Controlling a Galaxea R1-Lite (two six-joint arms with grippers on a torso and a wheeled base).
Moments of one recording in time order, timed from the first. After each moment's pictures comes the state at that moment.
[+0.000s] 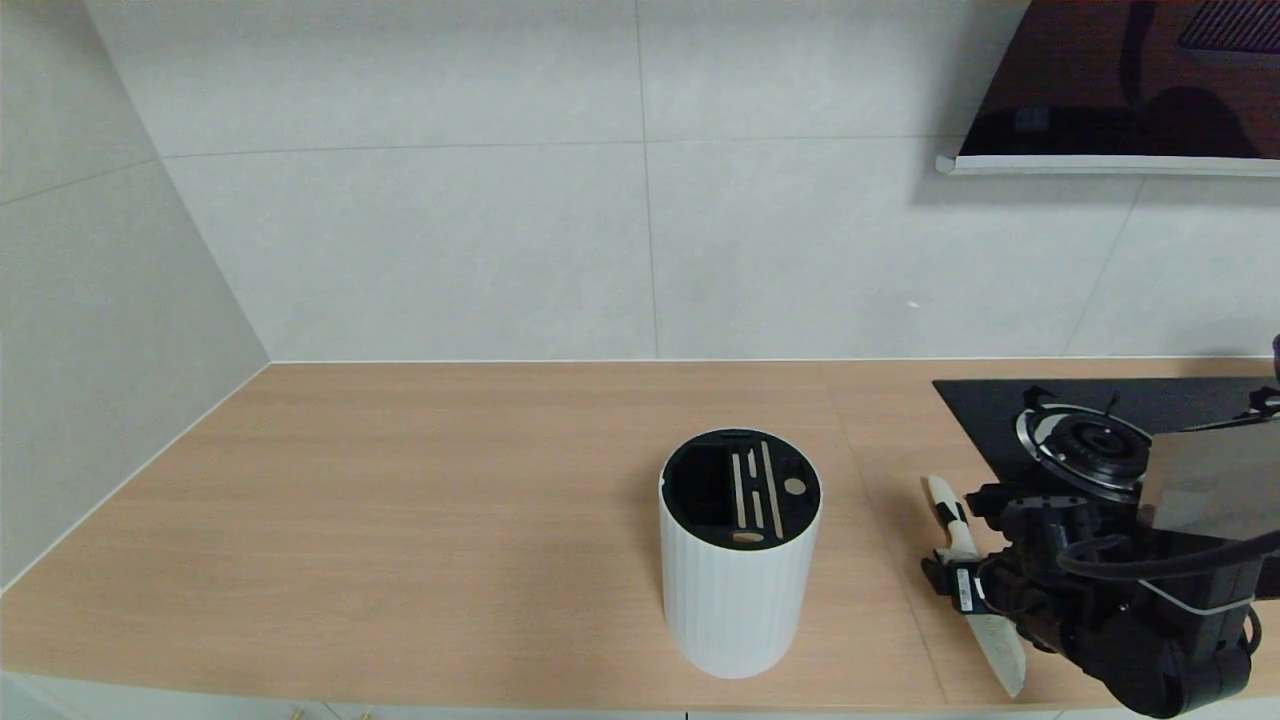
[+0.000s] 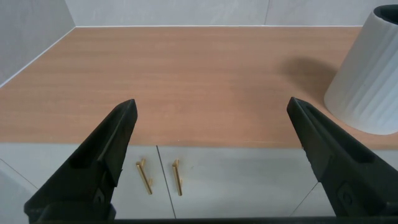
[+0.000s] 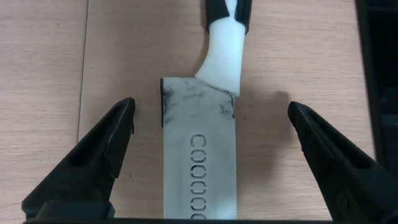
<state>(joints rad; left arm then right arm) -0.01 0.00 0.00 0.00 0.02 0.00 0.18 2.29 -0.47 -1.19 -0.25 0.07</state>
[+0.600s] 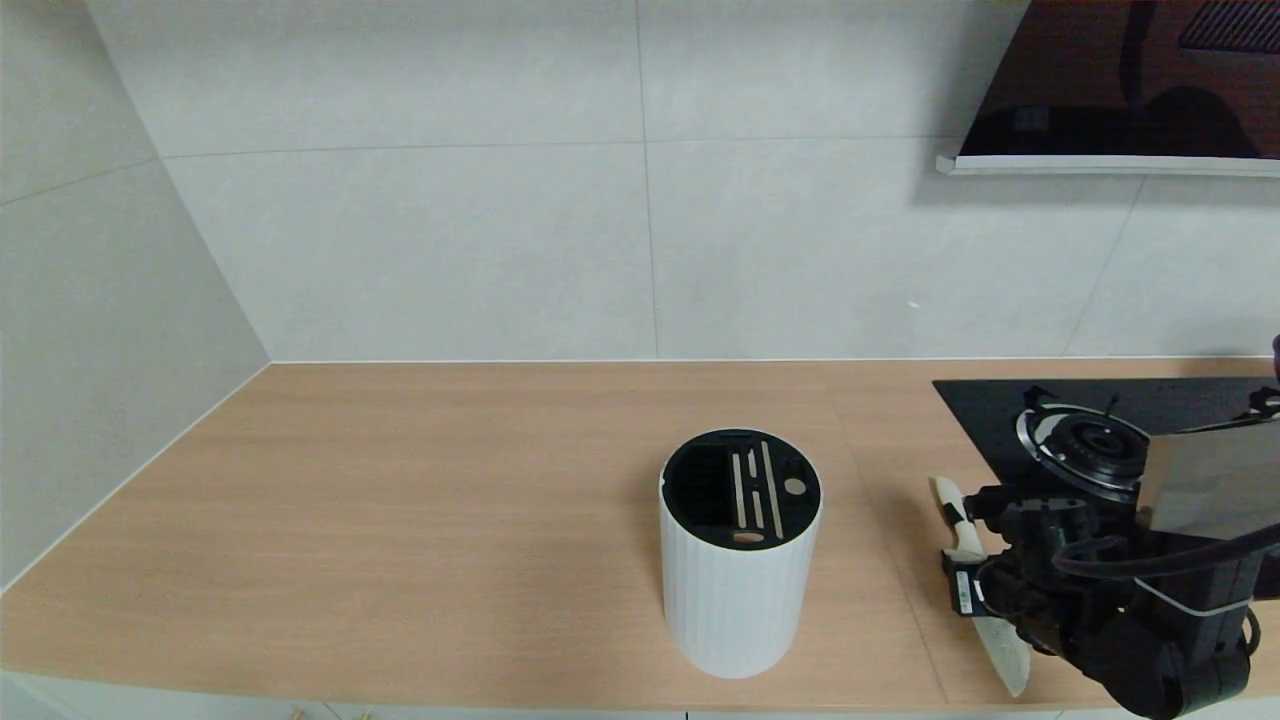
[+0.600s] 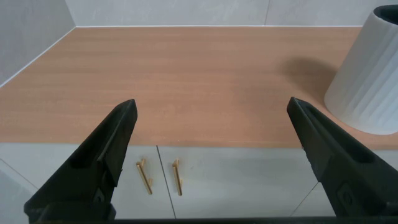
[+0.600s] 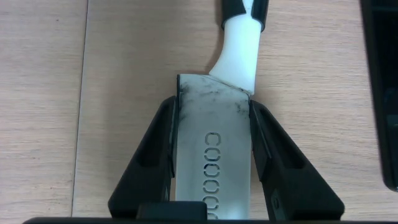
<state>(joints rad) -0.01 0.00 0.00 0.00 0.02 0.00 0.19 2.29 -0.46 -1.19 -0.25 0.06</state>
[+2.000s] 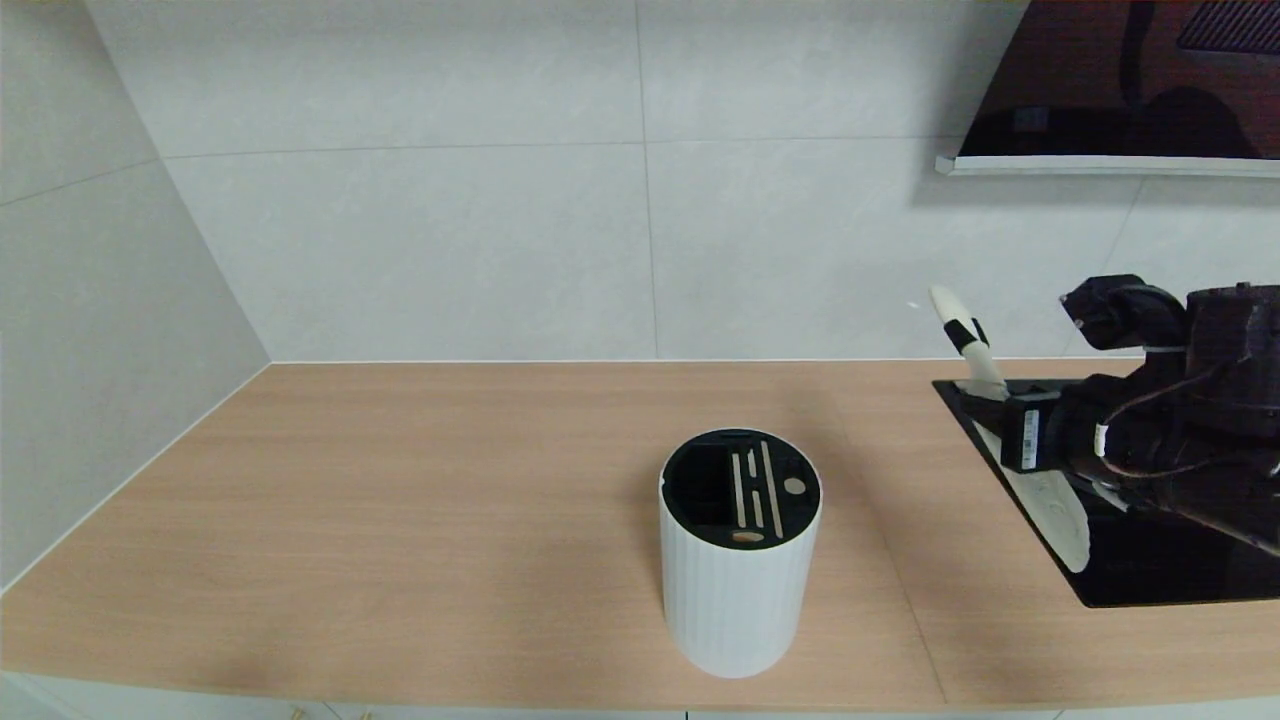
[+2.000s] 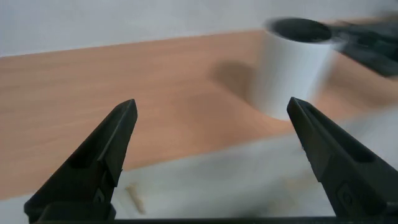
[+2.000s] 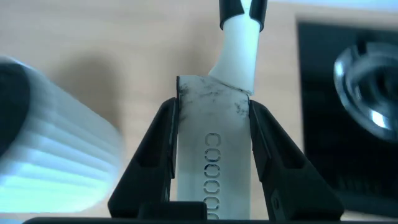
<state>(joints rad) -0.03 0.20 -0.23 0.09 -0.35 -0.01 0.37 1.51 -0.73 -0.50 -0.19 0.06</state>
